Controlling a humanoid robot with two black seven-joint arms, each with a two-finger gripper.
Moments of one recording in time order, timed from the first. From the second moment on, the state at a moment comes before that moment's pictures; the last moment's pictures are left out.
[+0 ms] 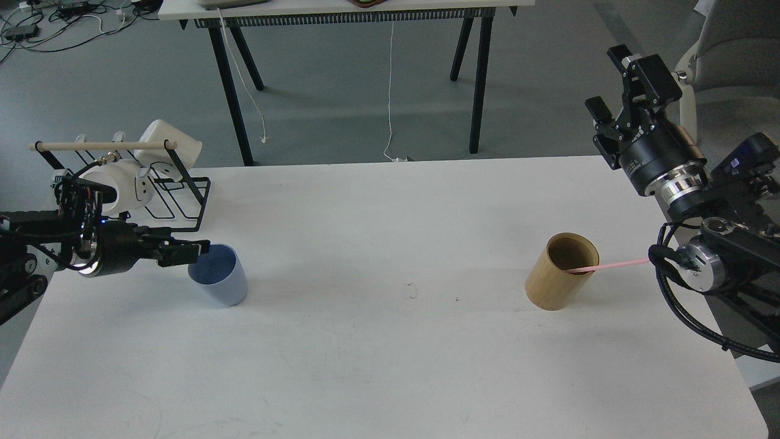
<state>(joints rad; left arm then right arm) -0.73 0.77 -0.34 -0.87 1.79 -0.26 -0.49 0.68 -0.72 0.51 1.39 -0.40 -0.28 0.49</state>
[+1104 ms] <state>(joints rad) -0.73 0.76 -0.44 -1.17 1.69 -0.29 -0.49 0.62 -0.76 0.61 1.38 -0.40 -0.29 0.49</state>
